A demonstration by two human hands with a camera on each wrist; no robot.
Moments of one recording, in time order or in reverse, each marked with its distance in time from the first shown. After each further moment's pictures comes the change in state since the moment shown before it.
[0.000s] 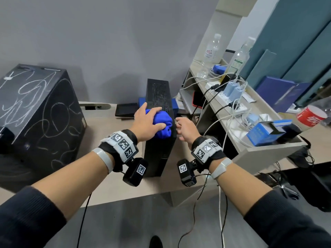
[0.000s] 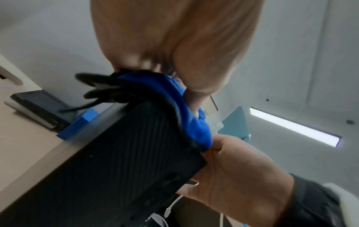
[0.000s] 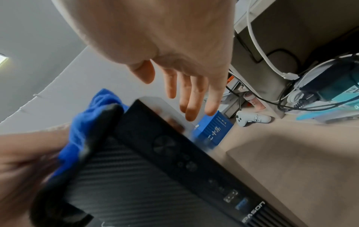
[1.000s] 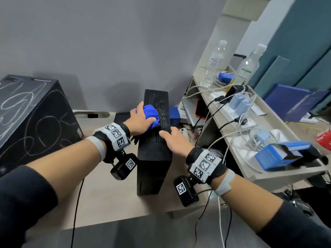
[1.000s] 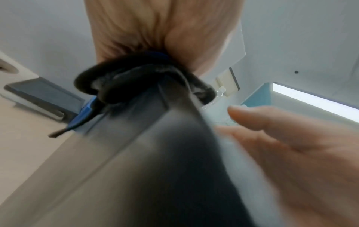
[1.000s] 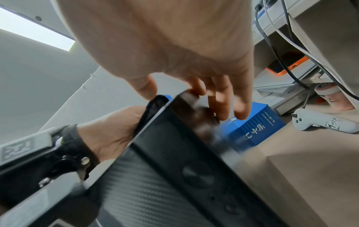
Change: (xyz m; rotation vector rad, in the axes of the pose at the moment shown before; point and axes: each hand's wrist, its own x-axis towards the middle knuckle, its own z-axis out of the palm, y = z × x) left_hand 0.101 -0.014 -0.011 -0.111 -0.032 -0.224; right_hand 0.042 -0.016 0.005 -0.291 -0.149 -0.054
